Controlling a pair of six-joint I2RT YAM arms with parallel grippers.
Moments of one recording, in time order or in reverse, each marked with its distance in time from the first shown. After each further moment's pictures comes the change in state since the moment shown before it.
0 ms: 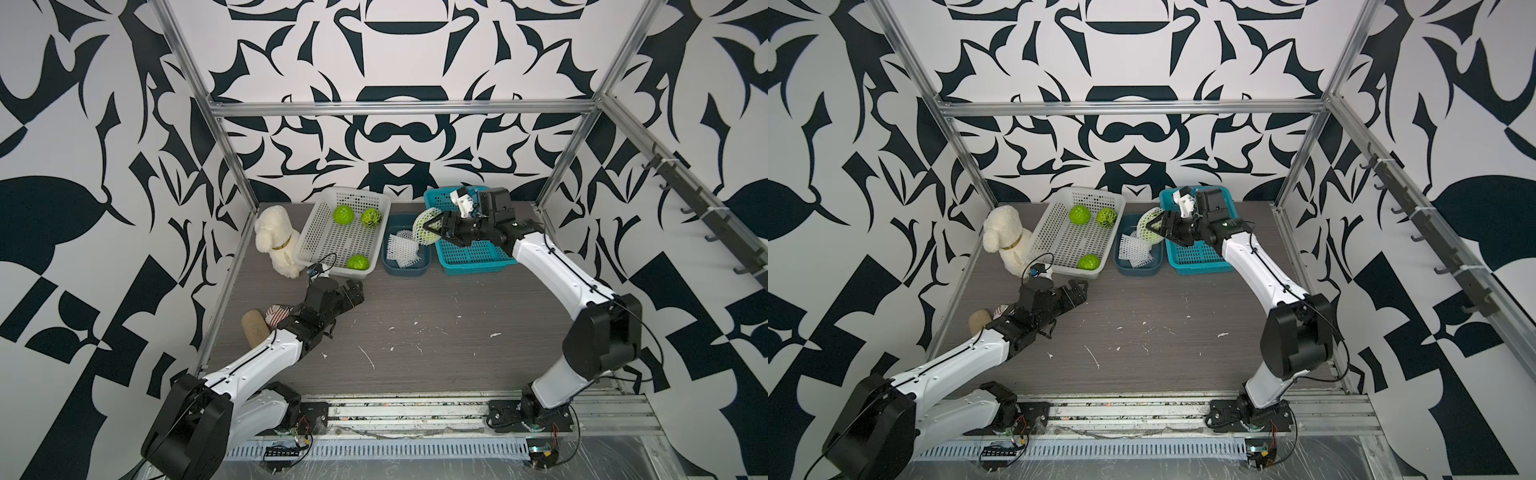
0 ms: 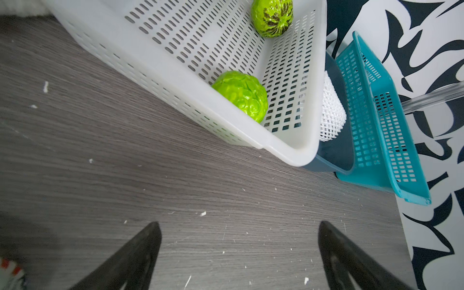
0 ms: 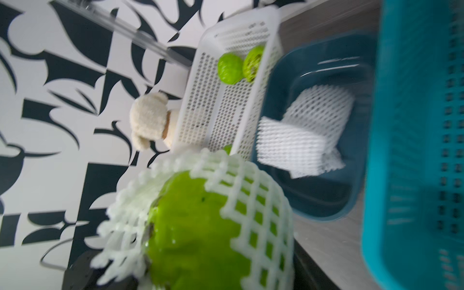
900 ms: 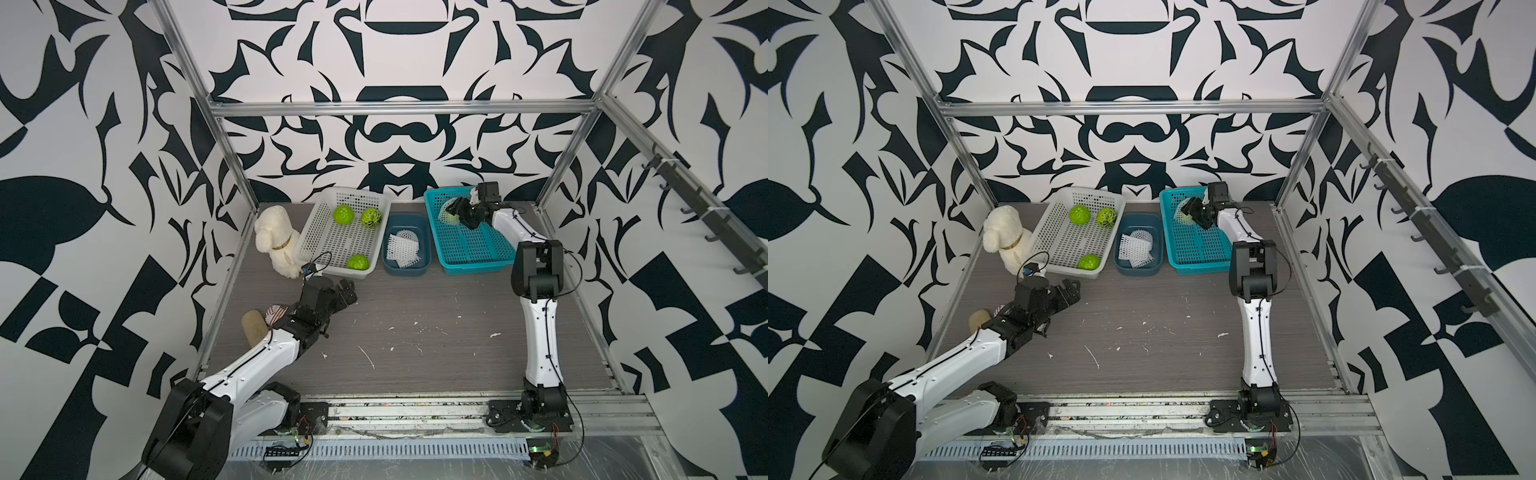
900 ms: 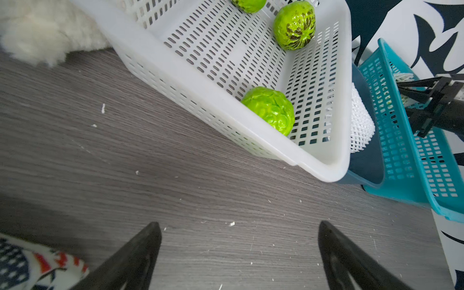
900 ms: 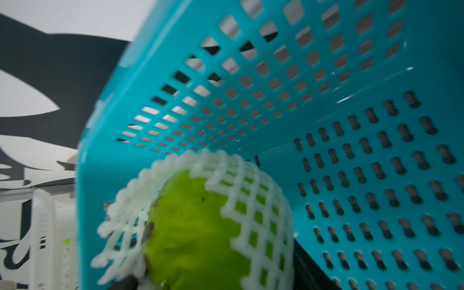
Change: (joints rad) left arm 0.056 -0.003 0.002 -0.045 -0.037 0.059; right arm -0.162 0.805 0.679 -0.005 0.279 0.048
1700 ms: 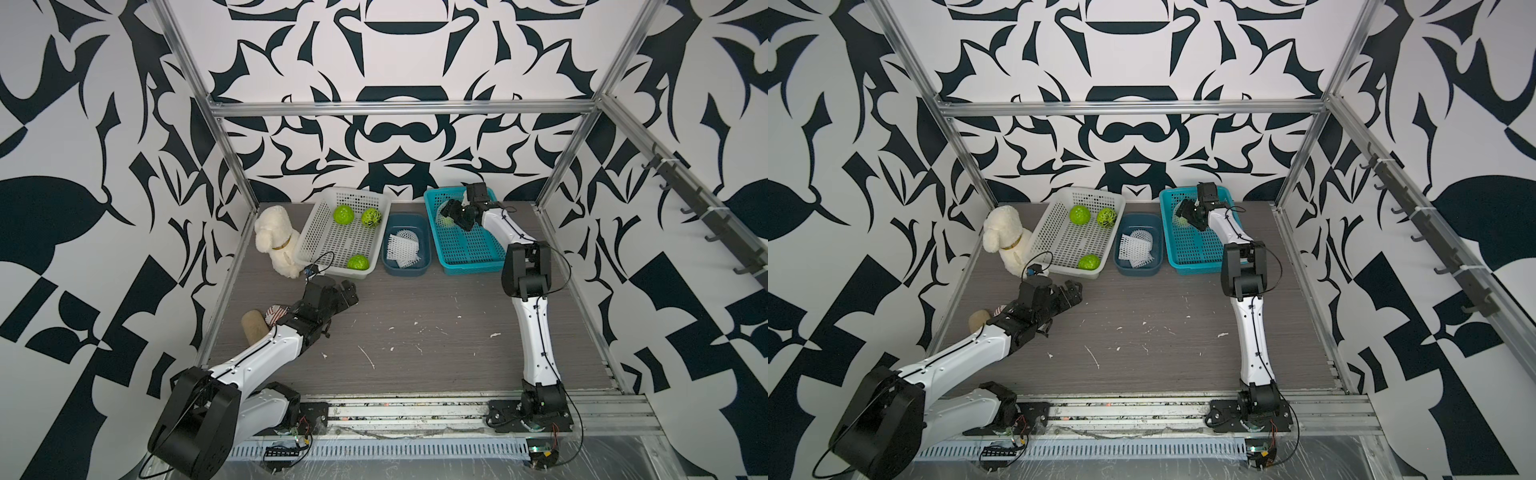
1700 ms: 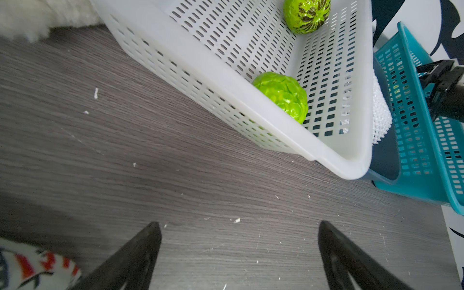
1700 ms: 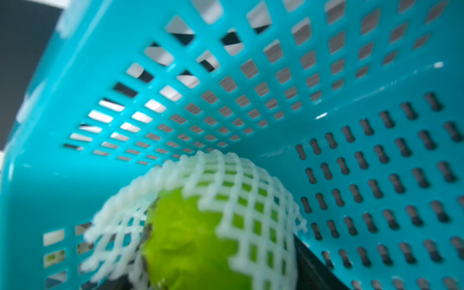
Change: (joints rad) left arm 0.003 0.054 0.004 0.010 0.022 -0.009; right arm 0.040 0.070 0.110 -0.077 0.123 -0.040
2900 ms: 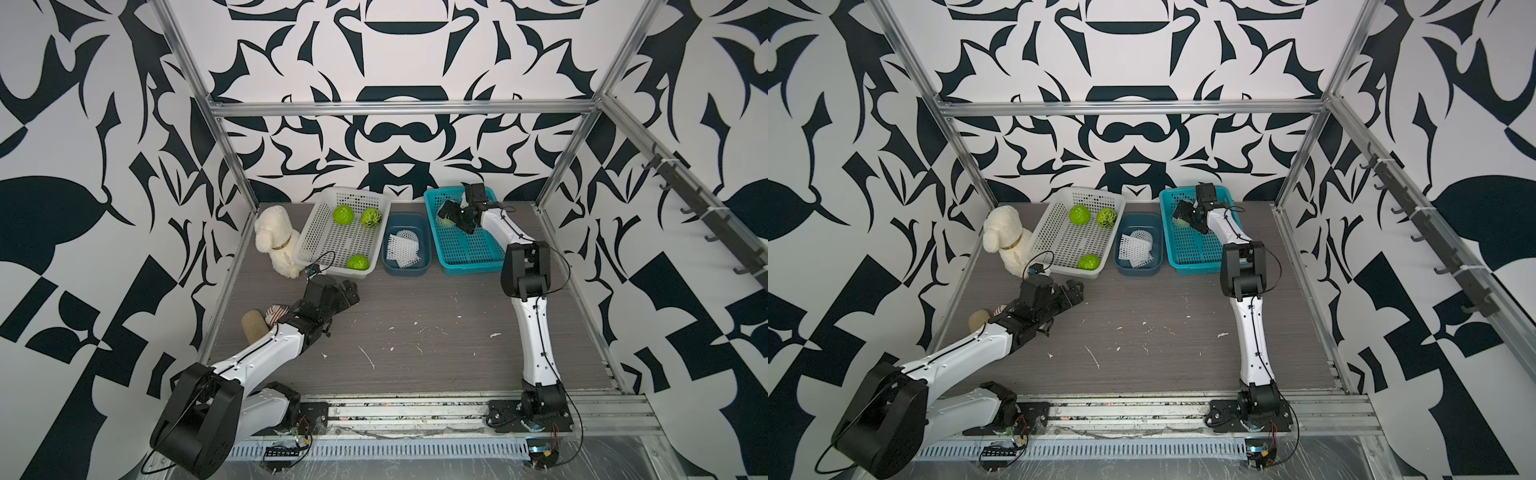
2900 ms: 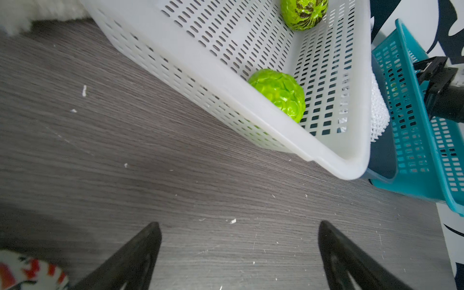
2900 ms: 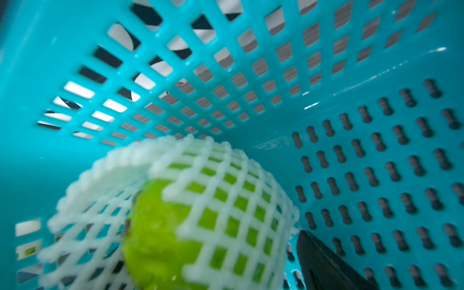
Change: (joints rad) left arm 0.001 0.022 0.009 0.016 0.019 -0.003; right arm 0.014 -0.004 -0.001 -0.041 0.016 -0.040
